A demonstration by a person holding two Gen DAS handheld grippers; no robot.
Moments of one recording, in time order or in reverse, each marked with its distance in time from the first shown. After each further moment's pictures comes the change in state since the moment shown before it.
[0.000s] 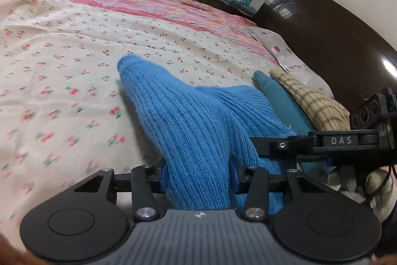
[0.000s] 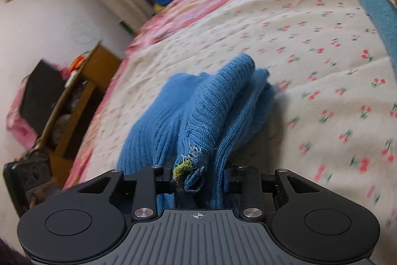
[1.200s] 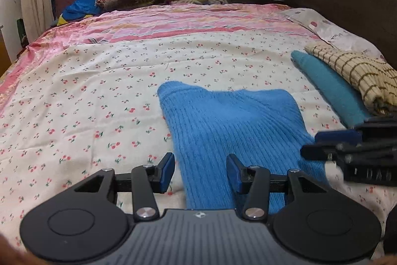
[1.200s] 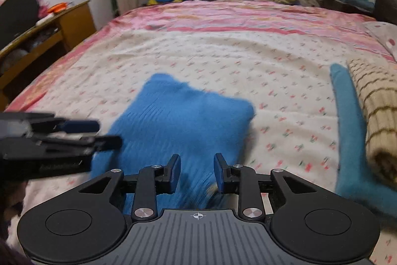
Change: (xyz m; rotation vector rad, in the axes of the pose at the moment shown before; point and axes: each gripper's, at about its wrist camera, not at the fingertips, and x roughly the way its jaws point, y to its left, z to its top) left arm -0.024 -0.050 -0.021 0.230 -0.023 0.389; right arm -0.019 0.083 -0.066 -0.412 -0.087 -0.408
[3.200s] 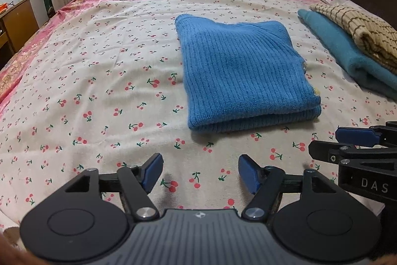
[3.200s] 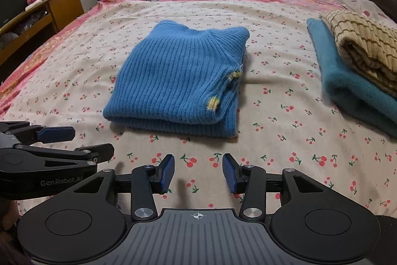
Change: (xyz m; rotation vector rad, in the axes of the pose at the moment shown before) left arm -0.055 -0.037 -0.098 -0.069 0.119 0.126; right arm -0.046 0.043 -0.096 0.057 0.065 -0.103
